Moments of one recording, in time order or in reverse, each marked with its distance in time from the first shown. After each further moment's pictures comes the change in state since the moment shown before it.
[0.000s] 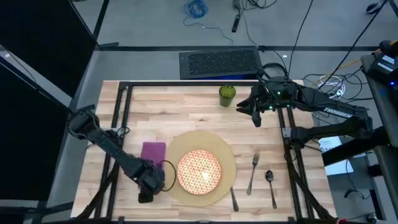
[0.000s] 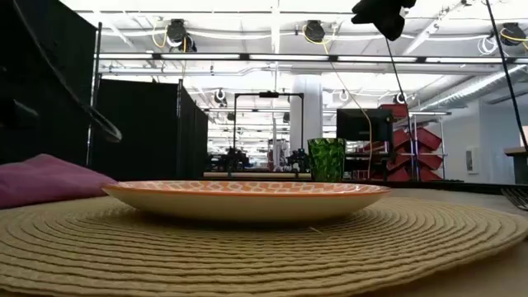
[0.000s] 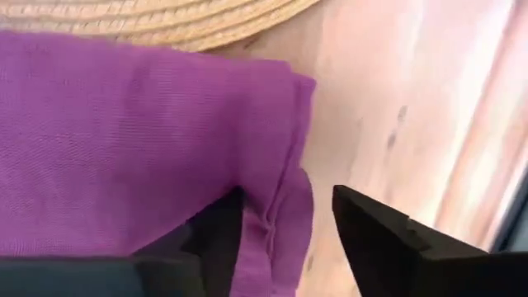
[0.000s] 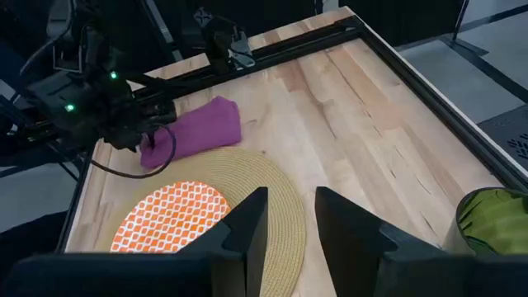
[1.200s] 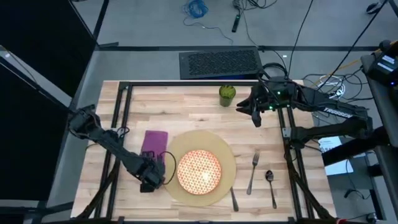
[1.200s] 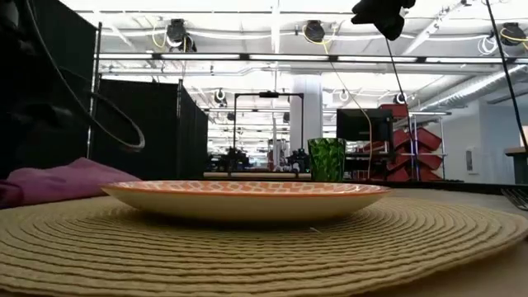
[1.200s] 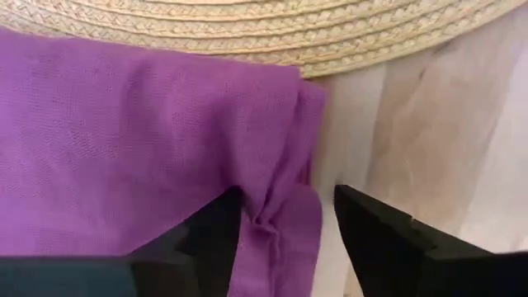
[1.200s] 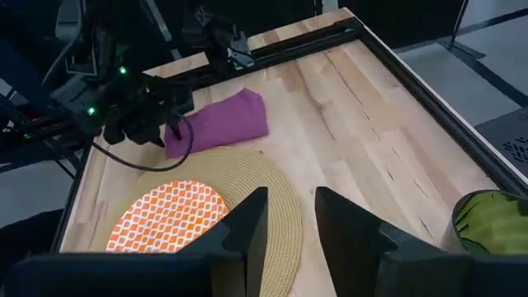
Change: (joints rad) left arm 0.037 0.017 -0.054 -0.101 -0.209 0.105; right arm 0.000 0.000 0.000 0.000 0.003 -0.015
